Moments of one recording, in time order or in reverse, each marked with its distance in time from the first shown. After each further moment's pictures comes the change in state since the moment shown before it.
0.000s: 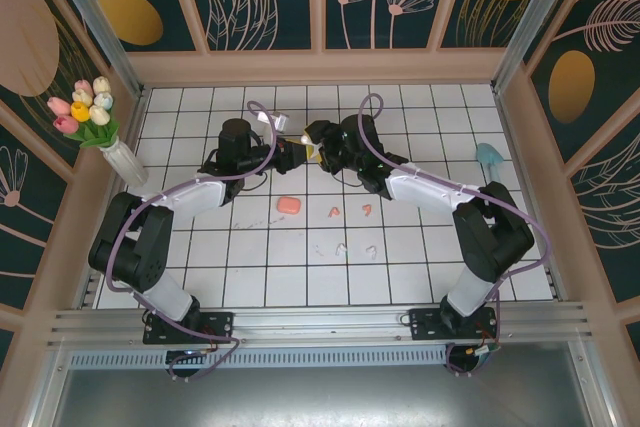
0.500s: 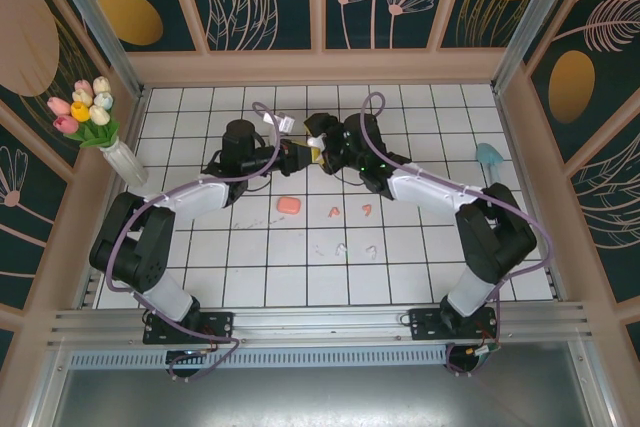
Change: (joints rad) left arm -0.031 0.002 0.000 0.035 0.040 -0.035; right arm -0.020 -0.033 -0.021 0.025 -0.017 -0.013
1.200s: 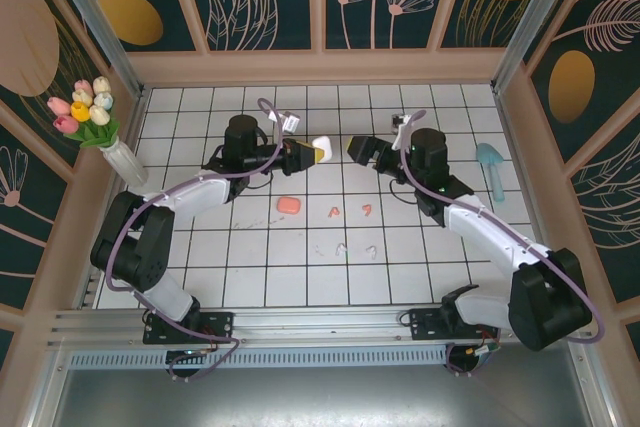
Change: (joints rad) left arm -0.003 0.009 0.060 -0.082 0.086 0.020; right arm -0.215 -0.409 -0.314 -0.032 -0.217 -0.818
